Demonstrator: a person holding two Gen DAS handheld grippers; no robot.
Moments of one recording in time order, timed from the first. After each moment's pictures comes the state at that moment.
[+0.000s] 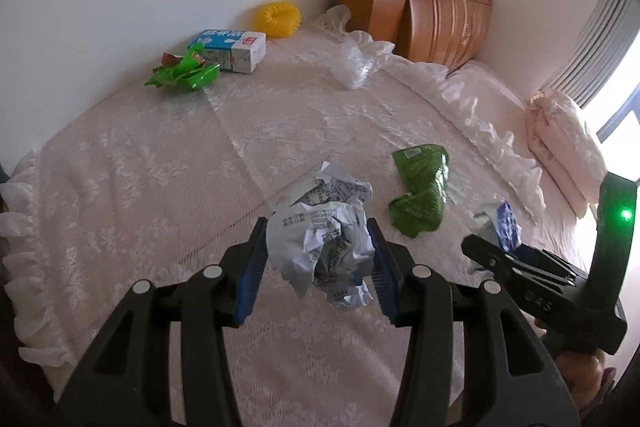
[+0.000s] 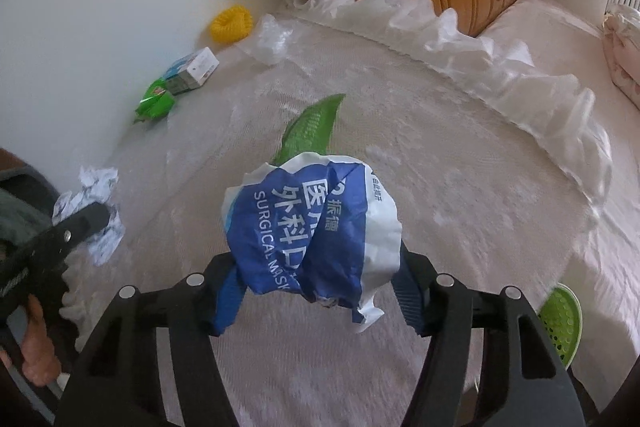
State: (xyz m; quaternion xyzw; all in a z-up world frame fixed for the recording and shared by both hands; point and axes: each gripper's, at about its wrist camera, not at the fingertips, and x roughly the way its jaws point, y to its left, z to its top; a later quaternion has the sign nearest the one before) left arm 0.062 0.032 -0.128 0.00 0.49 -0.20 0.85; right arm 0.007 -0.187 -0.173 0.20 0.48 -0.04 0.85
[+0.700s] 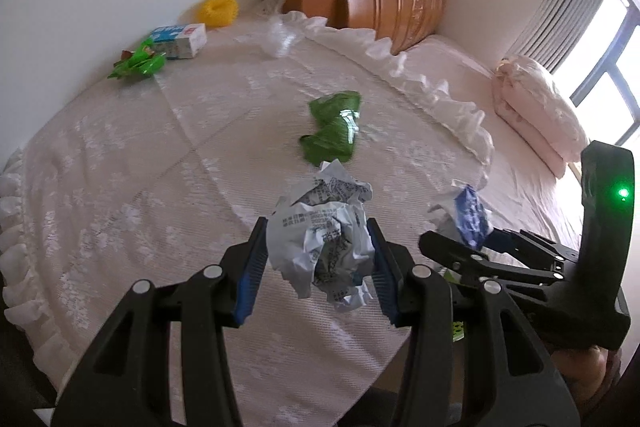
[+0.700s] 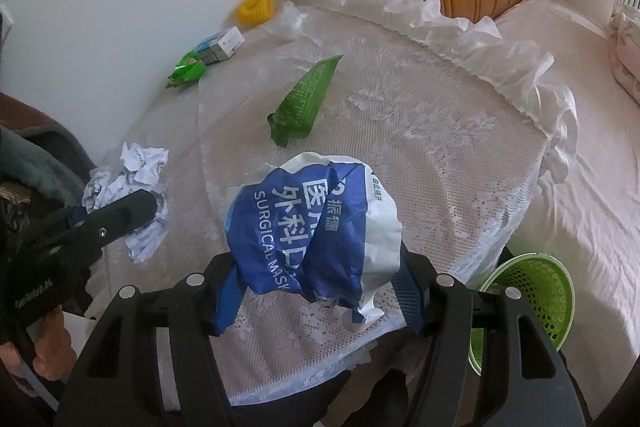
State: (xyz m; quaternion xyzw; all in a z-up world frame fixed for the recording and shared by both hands) left arm -0.021 -0.007 -0.115 0.03 0.49 -0.25 0.83; right arm -0.072 -0.188 -0.154 0.19 0.49 0.00 0.85
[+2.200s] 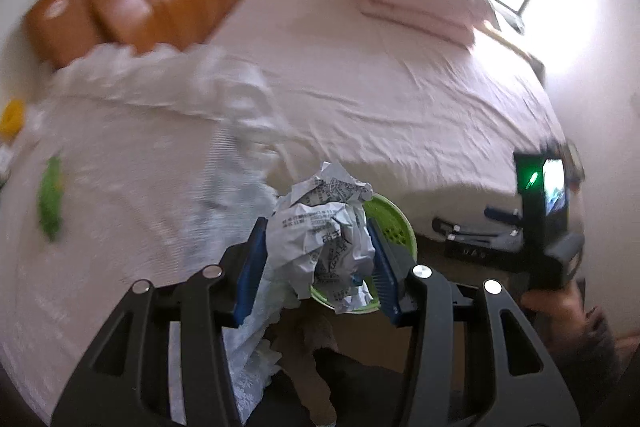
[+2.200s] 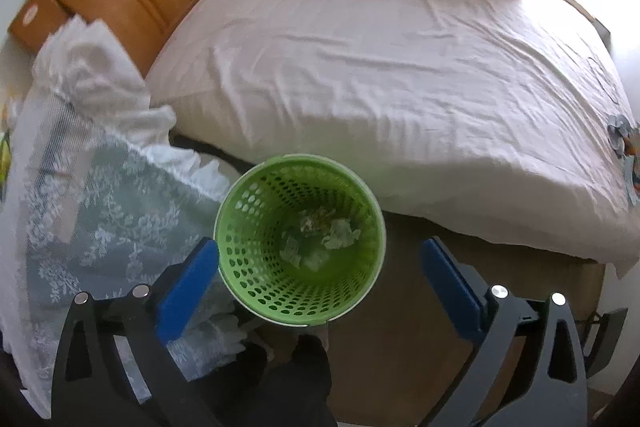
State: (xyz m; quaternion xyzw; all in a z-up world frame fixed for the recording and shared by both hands) left arm -0.153 -0.277 -0.138 0.22 0.48 -0.45 0.72; right arm -0.306 -0.444 -0.260 0.30 0.51 -0.32 0.74
